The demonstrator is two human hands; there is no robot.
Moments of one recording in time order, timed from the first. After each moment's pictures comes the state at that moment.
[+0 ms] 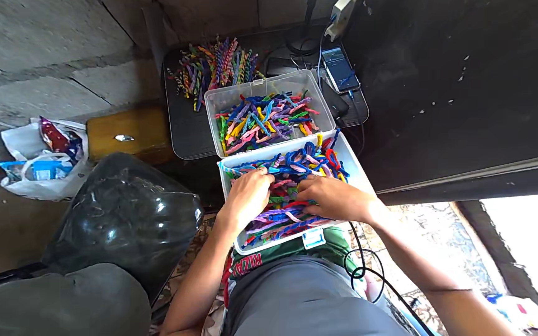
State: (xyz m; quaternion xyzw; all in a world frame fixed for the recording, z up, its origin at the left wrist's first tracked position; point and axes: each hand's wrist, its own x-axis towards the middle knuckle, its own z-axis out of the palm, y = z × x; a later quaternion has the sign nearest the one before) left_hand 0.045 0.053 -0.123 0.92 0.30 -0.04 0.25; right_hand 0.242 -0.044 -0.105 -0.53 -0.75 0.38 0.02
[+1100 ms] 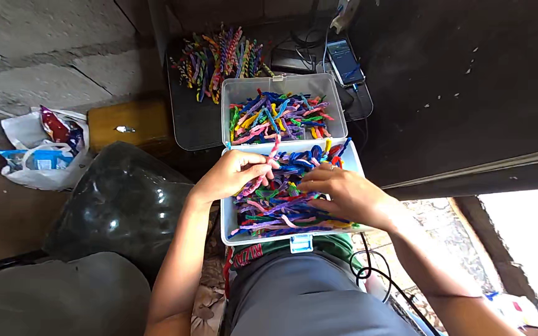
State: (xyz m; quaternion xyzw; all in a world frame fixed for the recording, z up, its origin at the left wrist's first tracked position) left_hand 0.007 0.083 -0.103 0.77 0.18 0.15 0.59; right_hand 0.239 -0.074 -0.097 -0.55 -0.79 0.21 0.19
